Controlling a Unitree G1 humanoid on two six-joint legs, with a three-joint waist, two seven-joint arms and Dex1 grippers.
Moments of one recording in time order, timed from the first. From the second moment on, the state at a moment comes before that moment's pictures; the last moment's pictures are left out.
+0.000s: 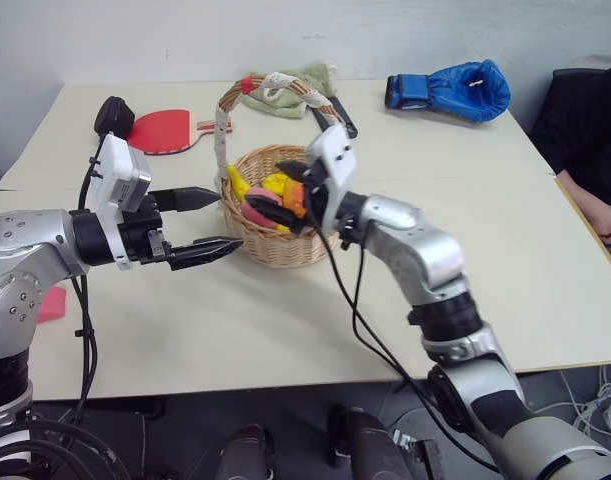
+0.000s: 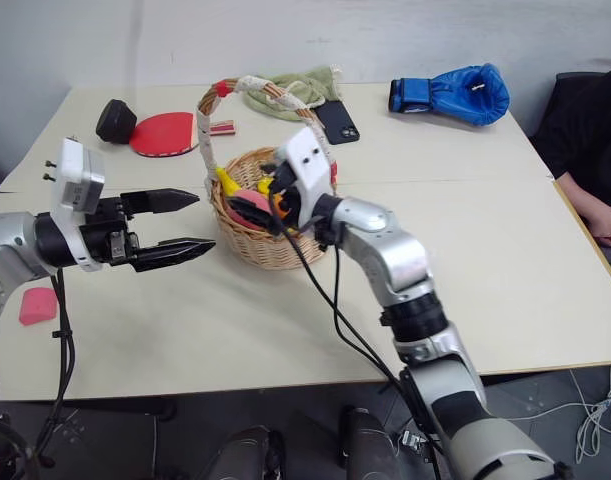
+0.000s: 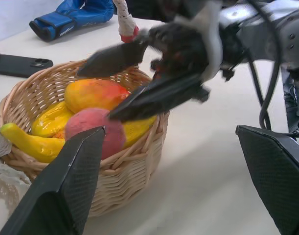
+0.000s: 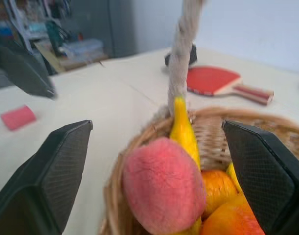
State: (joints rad) left arm -0.48 0.90 0.28 -0.34 -0.76 0.84 -0.88; right arm -0.85 -0.20 0.13 -0.06 0.42 0.61 0.59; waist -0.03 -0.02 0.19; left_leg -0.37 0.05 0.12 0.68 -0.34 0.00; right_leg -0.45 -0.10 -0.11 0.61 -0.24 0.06
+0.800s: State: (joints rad) left arm -0.57 0.87 0.23 -0.32 -0.76 0.83 -0.86; right arm -0.90 -0.18 0.01 0.28 0.29 0.46 0.39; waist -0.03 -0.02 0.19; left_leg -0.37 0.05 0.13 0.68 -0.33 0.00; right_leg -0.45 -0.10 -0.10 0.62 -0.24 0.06
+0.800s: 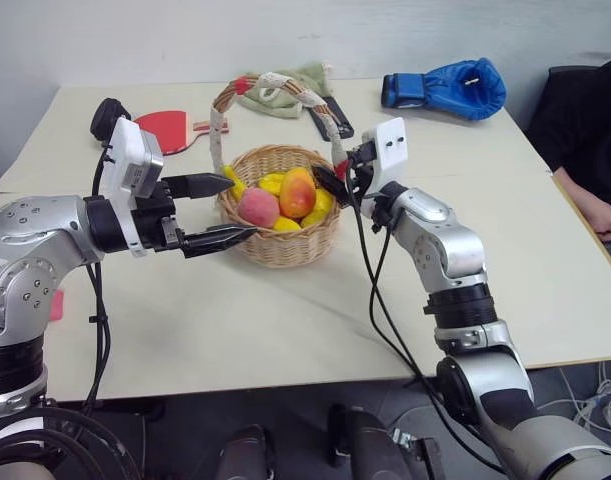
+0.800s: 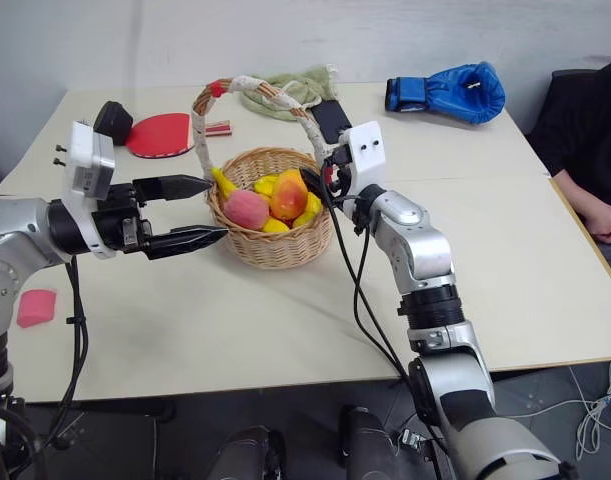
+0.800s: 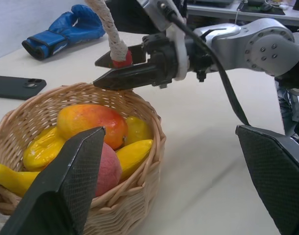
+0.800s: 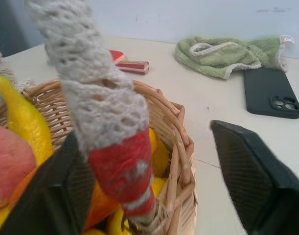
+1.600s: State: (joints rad) left arm -0.67 0.75 0.16 -0.23 -0.75 0.78 -0.86; right arm -0.65 -0.55 -0.25 0.05 0.25 0.46 0.40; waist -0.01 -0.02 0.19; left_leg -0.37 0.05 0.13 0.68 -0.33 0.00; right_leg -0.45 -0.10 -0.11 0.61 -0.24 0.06
